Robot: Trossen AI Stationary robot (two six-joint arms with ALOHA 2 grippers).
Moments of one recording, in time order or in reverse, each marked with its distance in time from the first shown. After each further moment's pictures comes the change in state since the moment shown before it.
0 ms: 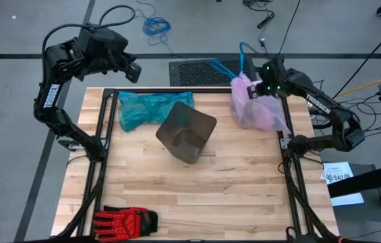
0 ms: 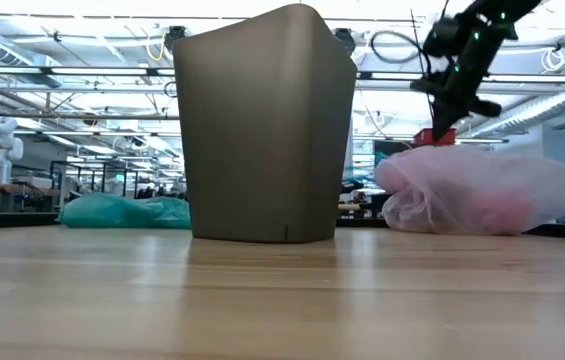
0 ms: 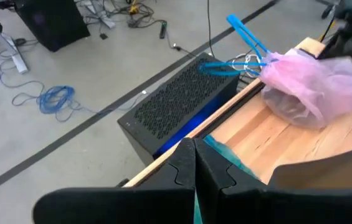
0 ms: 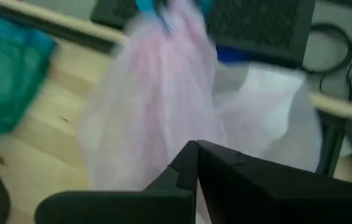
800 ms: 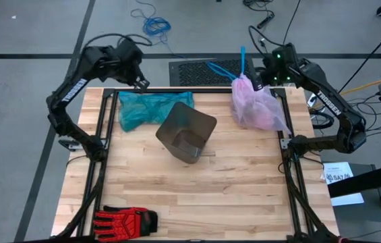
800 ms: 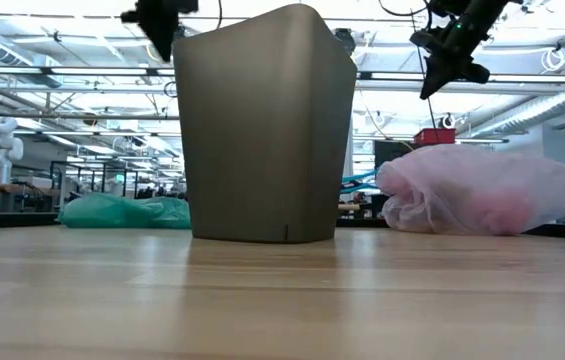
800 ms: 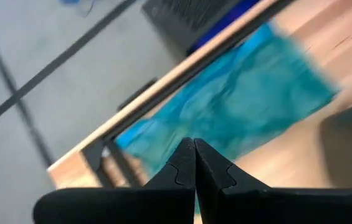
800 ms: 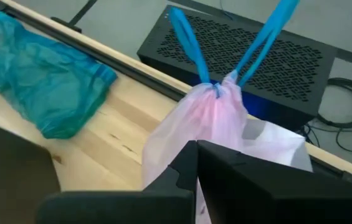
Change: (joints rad) left arm 0.108 0.013 -0.381 -0.100 -0.010 -0.038; right arm 0.019 -0.028 0.242 -0.112 -0.087 -0.103
